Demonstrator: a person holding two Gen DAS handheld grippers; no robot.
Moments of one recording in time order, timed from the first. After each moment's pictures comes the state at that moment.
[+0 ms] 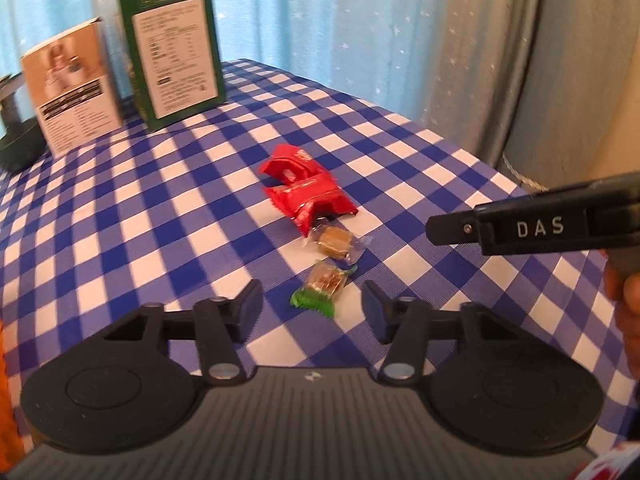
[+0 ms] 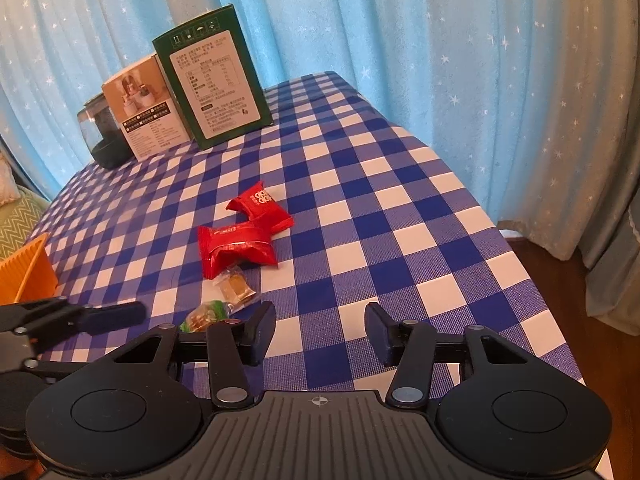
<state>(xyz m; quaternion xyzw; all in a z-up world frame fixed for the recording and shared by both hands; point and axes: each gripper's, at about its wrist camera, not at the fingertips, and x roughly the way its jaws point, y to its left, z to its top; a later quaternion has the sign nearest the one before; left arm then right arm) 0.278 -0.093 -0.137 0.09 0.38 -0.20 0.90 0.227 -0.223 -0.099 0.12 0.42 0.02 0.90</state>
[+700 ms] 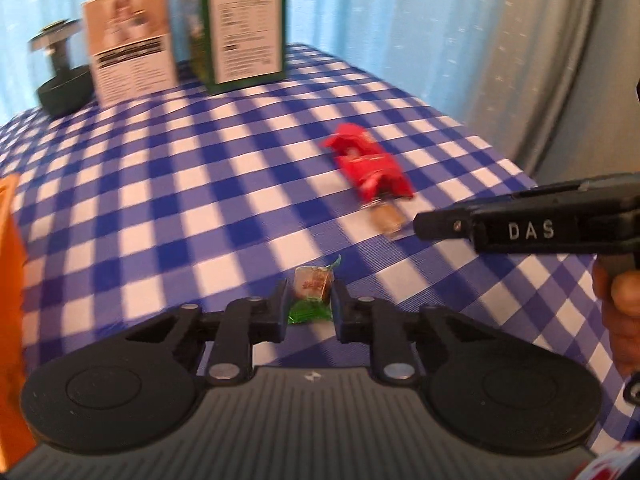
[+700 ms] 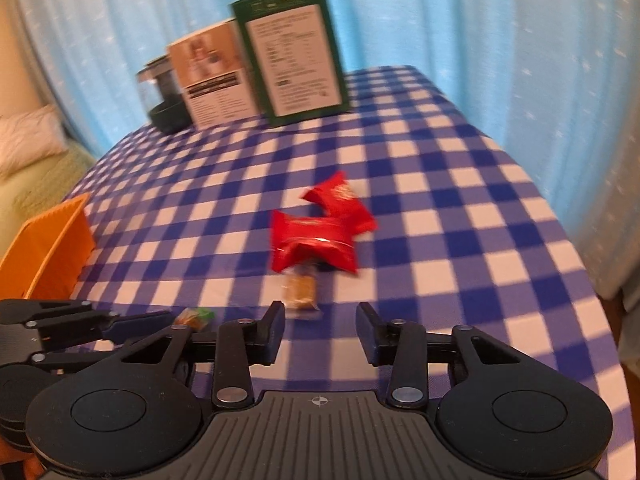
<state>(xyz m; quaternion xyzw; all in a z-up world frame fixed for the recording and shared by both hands) 0.266 -0.046 -0.142 0.03 0.40 -0.13 0.91 0.253 -0.181 -0.109 0.07 0.42 0.13 0.90</state>
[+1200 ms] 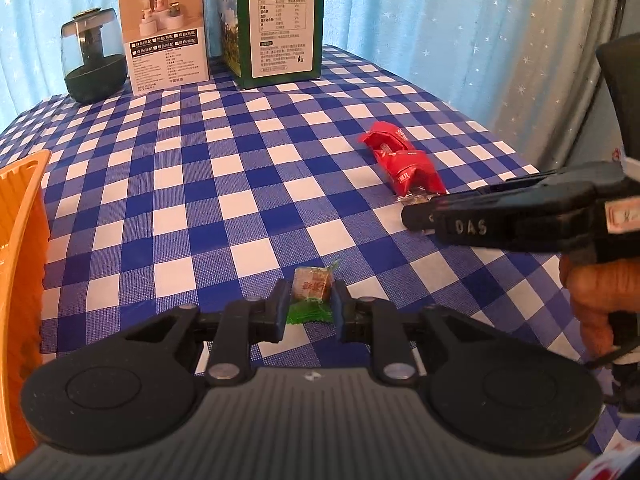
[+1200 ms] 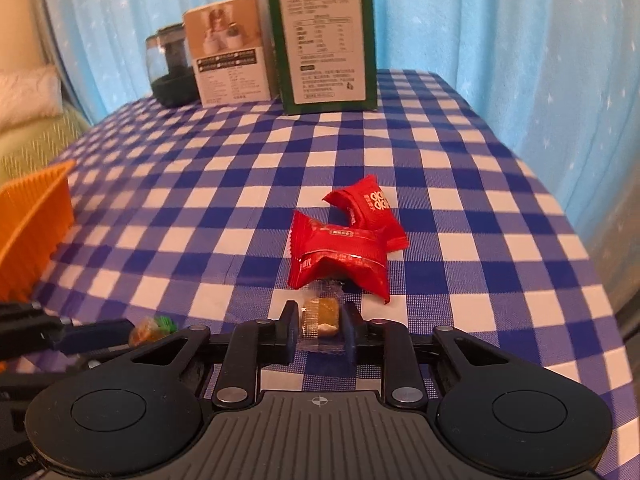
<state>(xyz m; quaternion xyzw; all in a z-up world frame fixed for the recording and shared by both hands) 0.261 -0.033 -0.148 0.01 0.39 -0.11 0.91 0.277 -0.146 -0.129 0.00 0.42 0.12 0.90</state>
